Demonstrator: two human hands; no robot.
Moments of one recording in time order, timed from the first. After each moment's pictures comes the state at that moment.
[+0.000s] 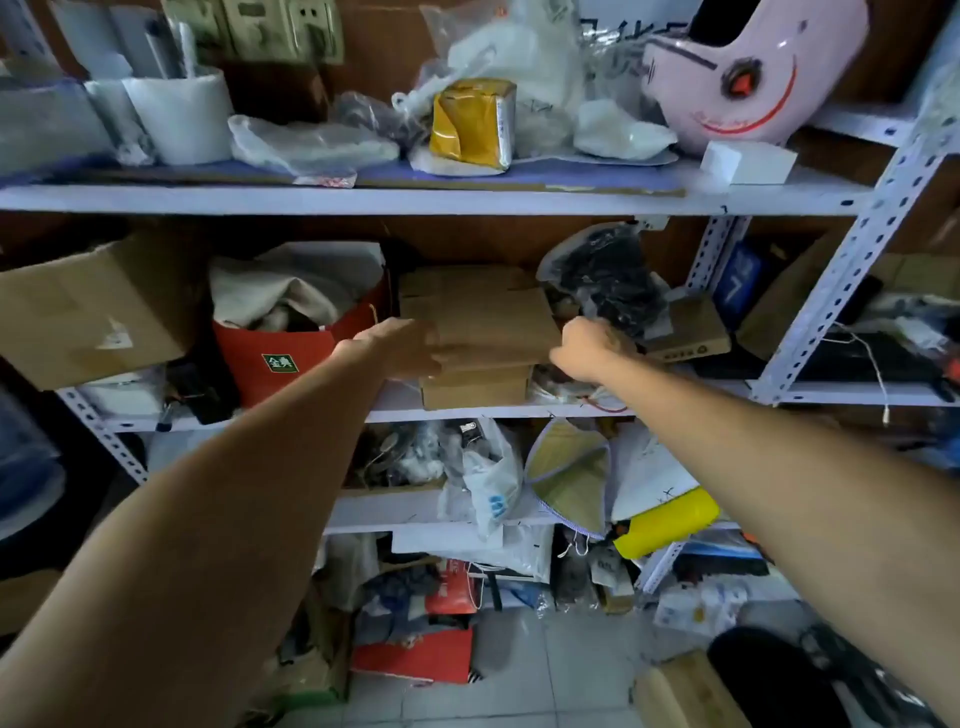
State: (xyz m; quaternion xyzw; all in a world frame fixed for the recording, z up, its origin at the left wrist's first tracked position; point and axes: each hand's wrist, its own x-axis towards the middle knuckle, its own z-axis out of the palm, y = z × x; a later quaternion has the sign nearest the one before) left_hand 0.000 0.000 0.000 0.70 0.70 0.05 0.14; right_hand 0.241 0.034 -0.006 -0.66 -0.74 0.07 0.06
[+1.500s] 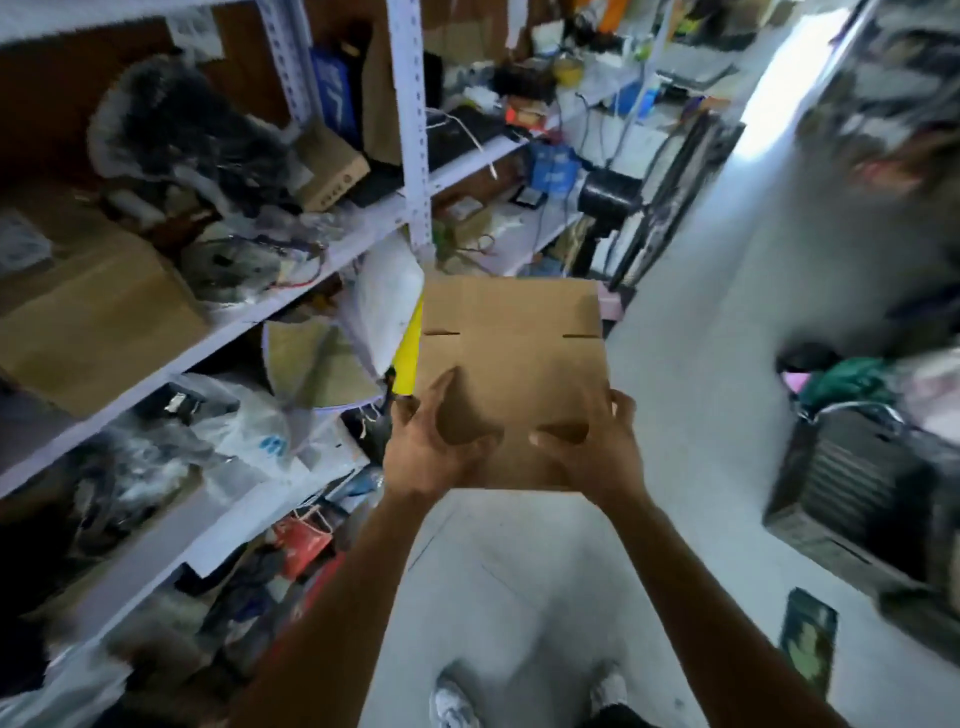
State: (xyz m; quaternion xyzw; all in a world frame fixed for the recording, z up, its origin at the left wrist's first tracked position) left_hand 0.208 -0.196 -0.179 0.79 0.41 0.18 0.41; right_hand 0.356 -0.346 -0.169 -0.88 -0.28 0.14 0.36
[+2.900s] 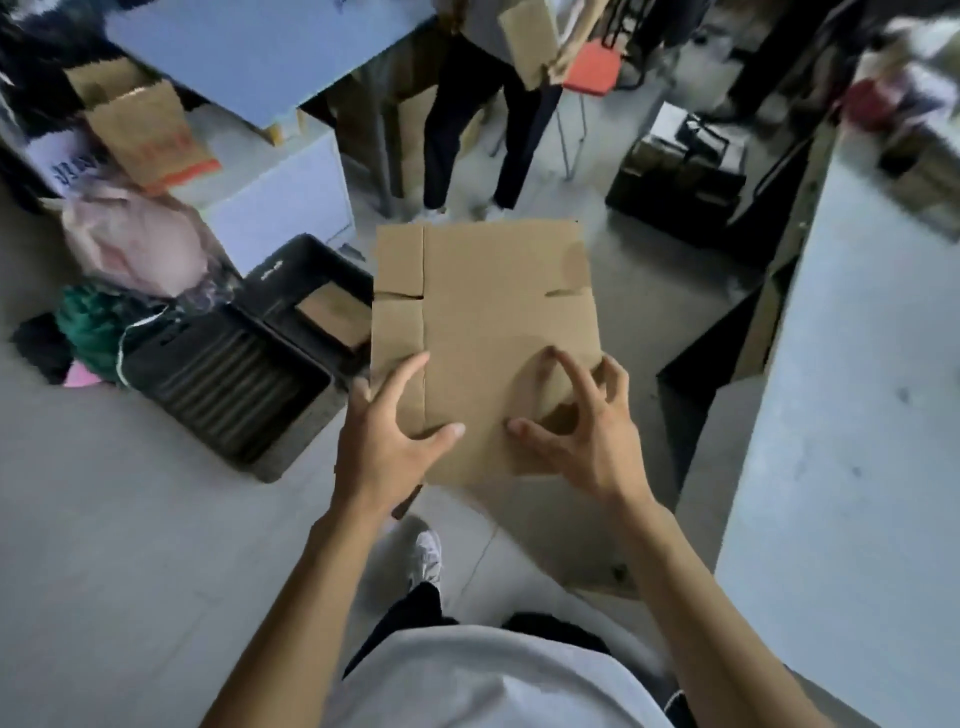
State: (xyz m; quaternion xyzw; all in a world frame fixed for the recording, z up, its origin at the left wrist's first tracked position) left_hand 0.722 -0.964 -0.215 0.83 -0.30 -0.17 0.43; right_hand 0.557 -1.115 -0.194 -0.83 0.43 -0.13 0.33
